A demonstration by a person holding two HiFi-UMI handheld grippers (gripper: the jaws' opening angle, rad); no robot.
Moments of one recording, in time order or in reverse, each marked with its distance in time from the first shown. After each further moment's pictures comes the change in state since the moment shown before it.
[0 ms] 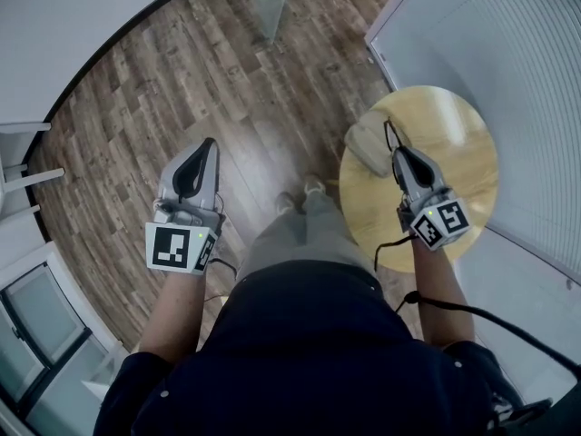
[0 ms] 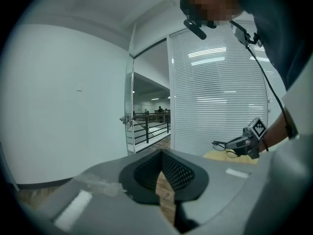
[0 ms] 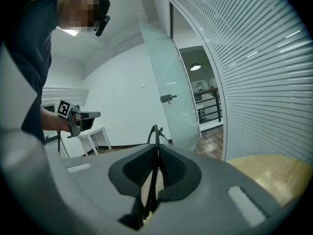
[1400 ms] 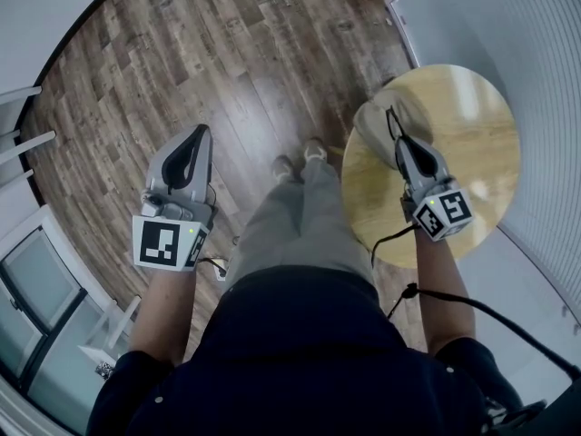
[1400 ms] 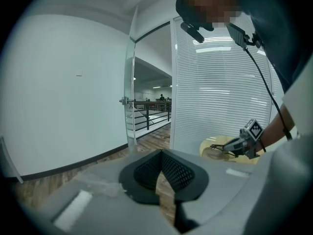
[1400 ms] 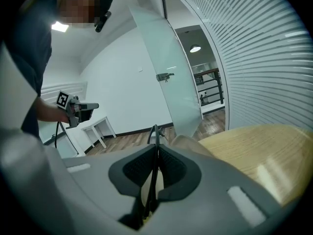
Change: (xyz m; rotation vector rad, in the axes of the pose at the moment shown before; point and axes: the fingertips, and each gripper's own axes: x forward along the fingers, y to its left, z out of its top) left arm 0.033 -0.007 -0.077 -0.038 0.156 0.006; right arm 0.033 -0.041 -0.101 0.063 0.183 0.047
